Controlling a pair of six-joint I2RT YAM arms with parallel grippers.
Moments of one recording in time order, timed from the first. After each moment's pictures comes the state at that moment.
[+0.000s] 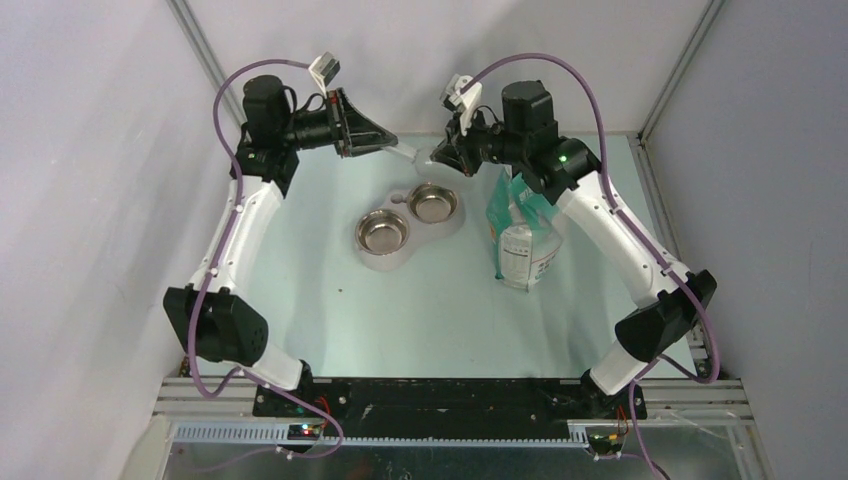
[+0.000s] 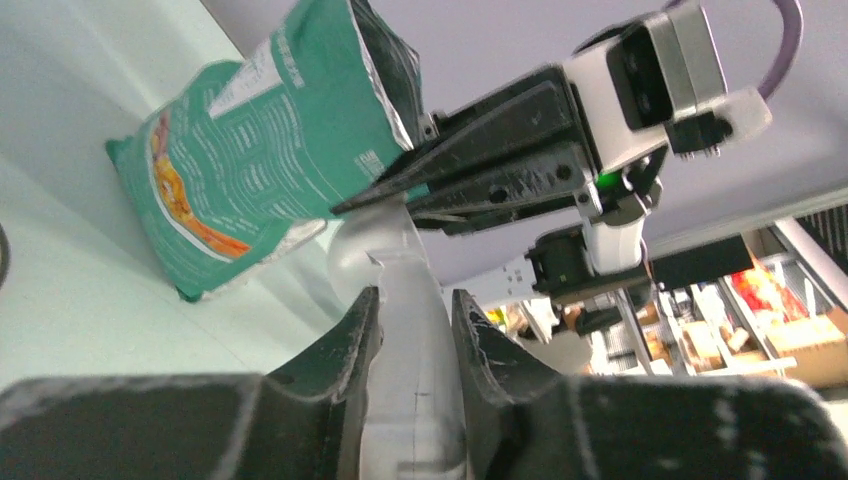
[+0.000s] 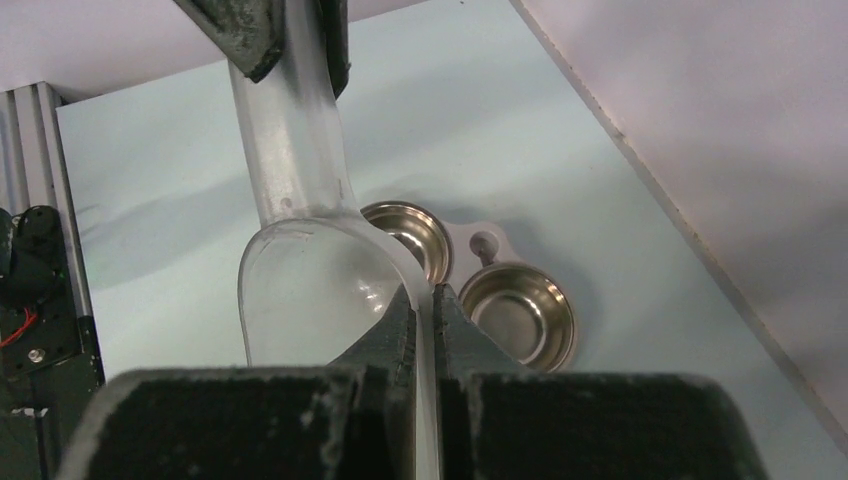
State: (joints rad) left arm -0.13 1.53 1.60 -0.13 1.19 -0.92; right arm 0.58 1.64 1.83 -0.50 -0.51 -0.20
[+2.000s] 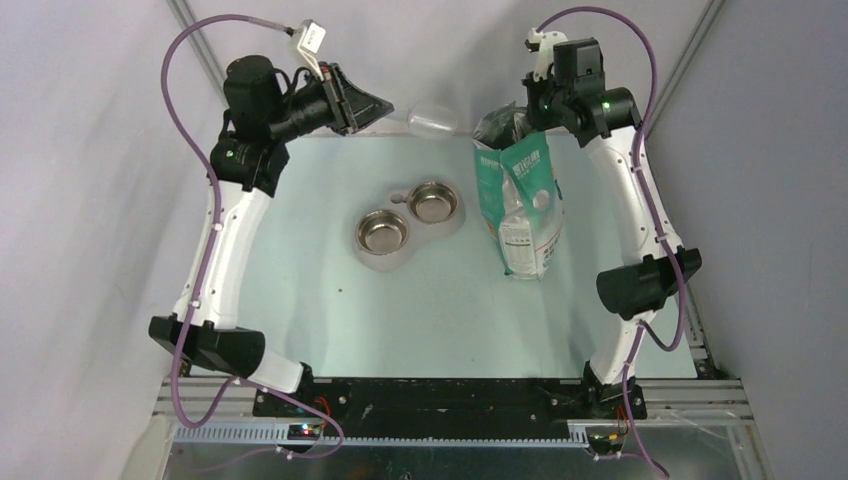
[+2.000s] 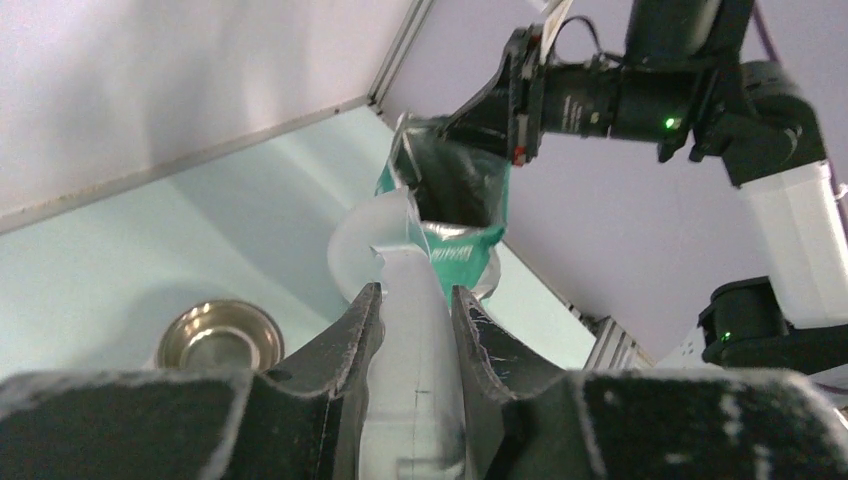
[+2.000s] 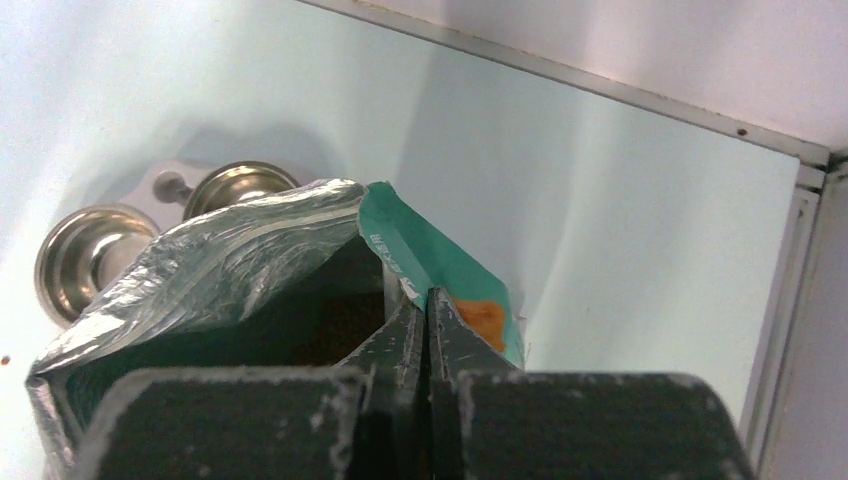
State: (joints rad) left arm -0.22 1.48 1.85 -0.46 0.71 -0.43; right arm 0.29 1.88 2.30 -0.97 0.01 0.00
